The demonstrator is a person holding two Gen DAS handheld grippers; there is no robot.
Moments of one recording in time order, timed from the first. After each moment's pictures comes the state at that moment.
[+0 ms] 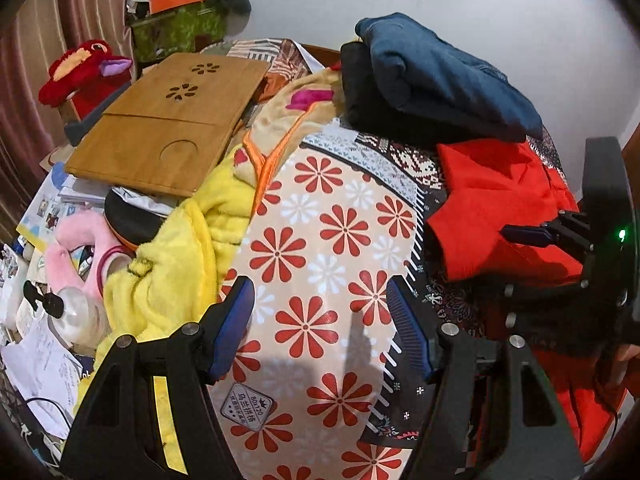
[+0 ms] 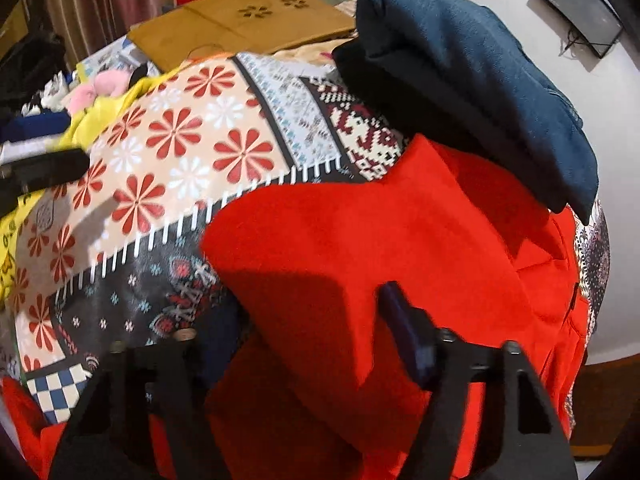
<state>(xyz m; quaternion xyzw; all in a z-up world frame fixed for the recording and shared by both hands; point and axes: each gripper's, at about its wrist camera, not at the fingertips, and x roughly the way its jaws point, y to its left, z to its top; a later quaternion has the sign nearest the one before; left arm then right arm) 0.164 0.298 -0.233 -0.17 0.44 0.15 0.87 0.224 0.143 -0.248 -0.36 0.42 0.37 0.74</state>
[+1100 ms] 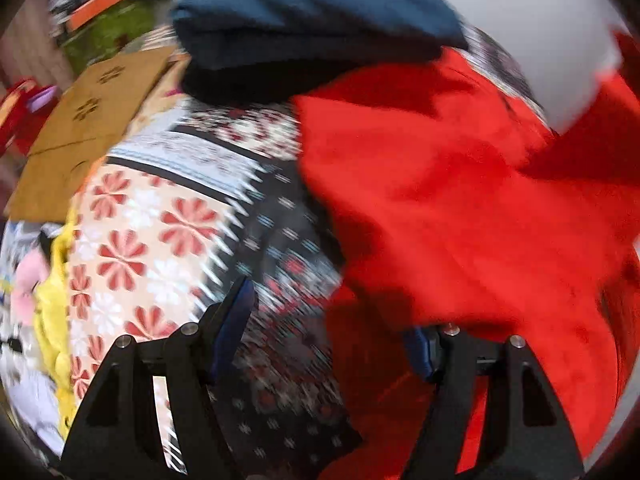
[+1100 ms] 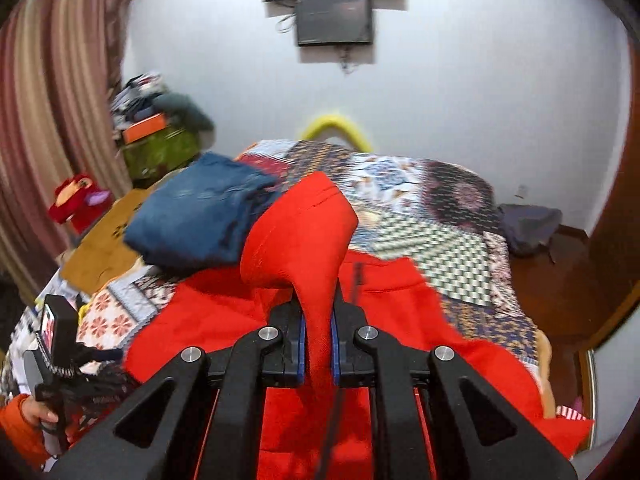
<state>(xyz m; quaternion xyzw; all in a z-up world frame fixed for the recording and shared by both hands) 0.280 0.189 -0.251 -0.12 0.51 0.10 0.84 0.289 -0.115 -0.081 -0.06 0.30 0.22 0.93</state>
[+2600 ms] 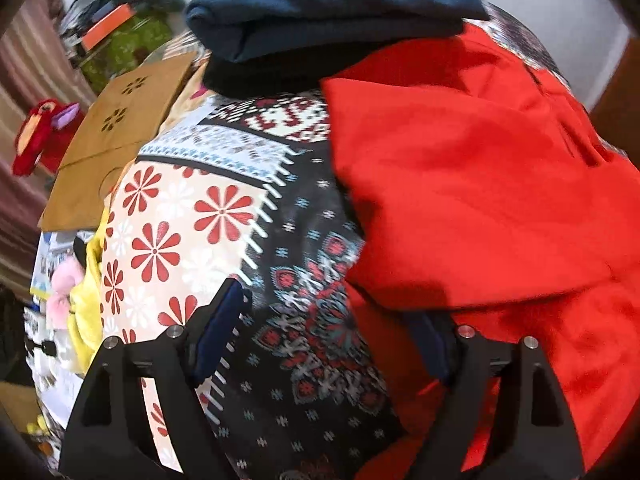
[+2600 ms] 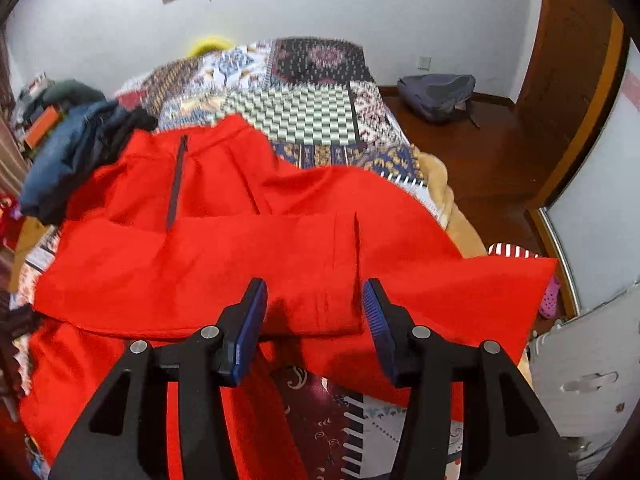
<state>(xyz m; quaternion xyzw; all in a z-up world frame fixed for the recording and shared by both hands) 0.267 0.177 -0.258 -0.04 0.54 0.12 0.83 0.278 -0.277 -0.158 0.01 0.45 0.07 0.89</state>
